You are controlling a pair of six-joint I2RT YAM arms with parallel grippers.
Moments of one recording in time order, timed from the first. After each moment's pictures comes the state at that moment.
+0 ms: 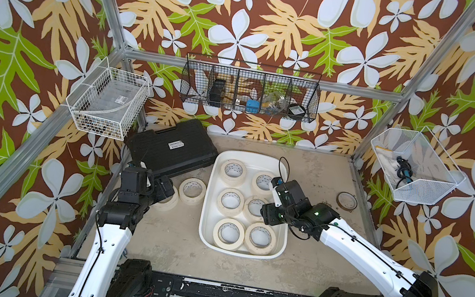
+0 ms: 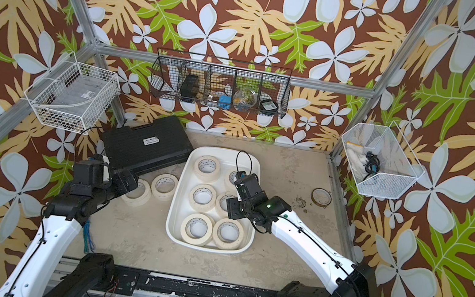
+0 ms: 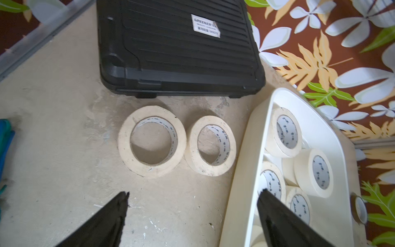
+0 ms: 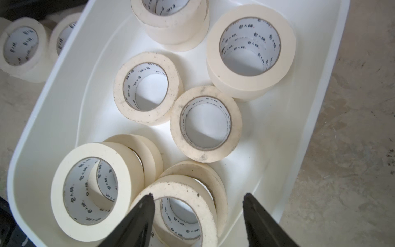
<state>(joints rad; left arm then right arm) 0.07 0.80 0.79 -0.70 0.10 -0.55 0.71 1.32 1.06 -0.72 0.10 0.30</state>
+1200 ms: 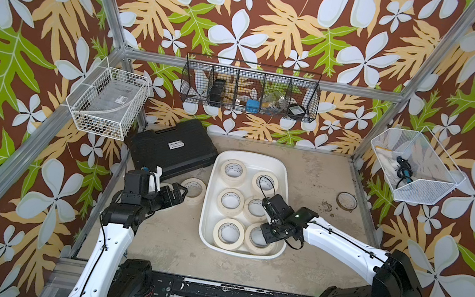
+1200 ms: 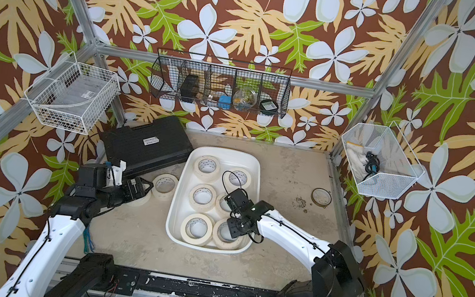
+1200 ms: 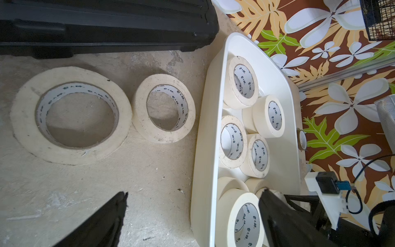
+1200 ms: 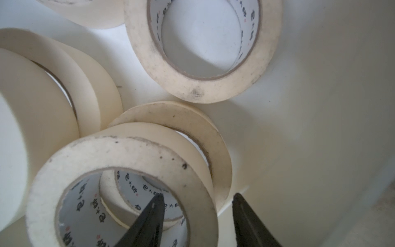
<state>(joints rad) 0.07 0.82 0.72 -0.64 0.42 -0.49 0.76 1.45 0.95 -0.79 0.12 0.29</state>
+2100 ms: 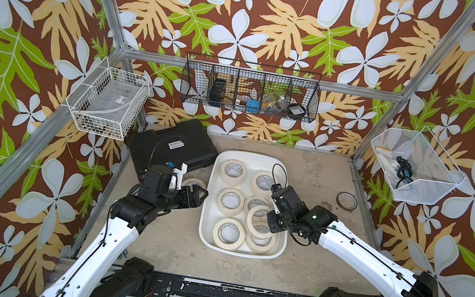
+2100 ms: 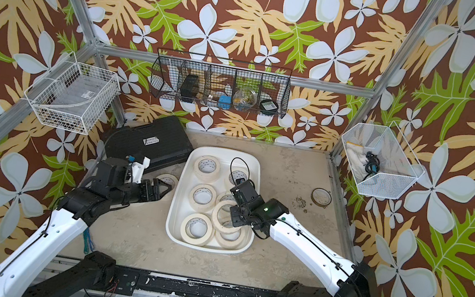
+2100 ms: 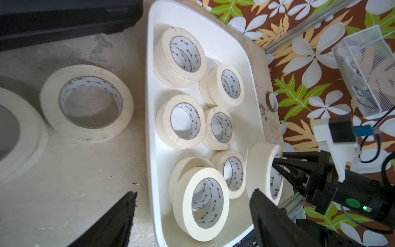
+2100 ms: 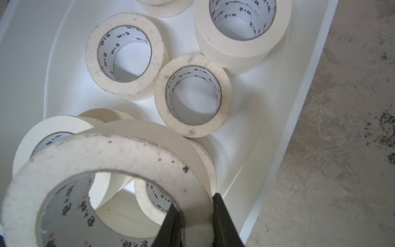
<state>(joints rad) -0.36 0.91 0.88 -0.65 0.30 -0.57 0.76 1.30 1.06 -0.82 0.18 0.35</state>
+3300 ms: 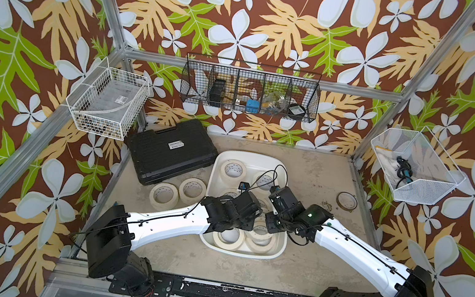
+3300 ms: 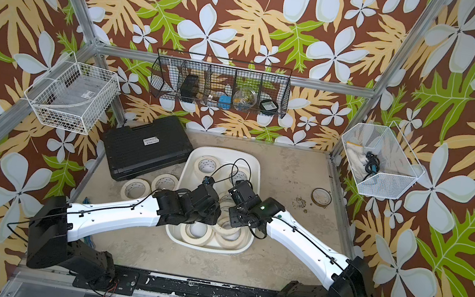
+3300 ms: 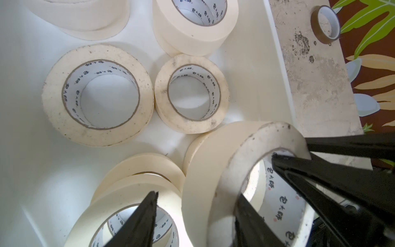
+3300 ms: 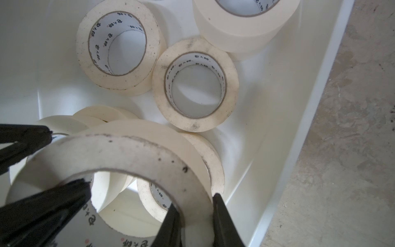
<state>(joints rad) -1.00 1.50 1.12 -0.55 -0.23 -0.81 0.76 1.34 1.05 -0.82 0.15 0.41</state>
